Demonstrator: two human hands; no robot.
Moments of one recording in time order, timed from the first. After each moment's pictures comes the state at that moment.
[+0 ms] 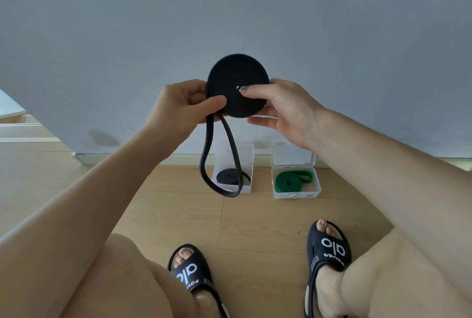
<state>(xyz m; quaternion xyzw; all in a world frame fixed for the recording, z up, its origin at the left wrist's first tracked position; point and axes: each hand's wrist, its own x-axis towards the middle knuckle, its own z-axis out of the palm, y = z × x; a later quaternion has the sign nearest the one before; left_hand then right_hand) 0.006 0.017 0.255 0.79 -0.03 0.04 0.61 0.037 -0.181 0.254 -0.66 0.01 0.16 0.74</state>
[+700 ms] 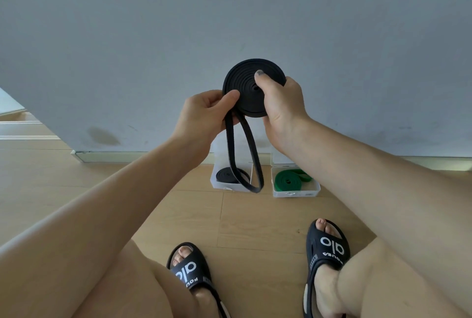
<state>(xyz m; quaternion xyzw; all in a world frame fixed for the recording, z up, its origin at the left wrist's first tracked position) 0.009 -0.022 0.237 0.72 0.05 0.03 0.69 0.051 -0.150 0.232 -0.60 0.11 -0.01 0.80</state>
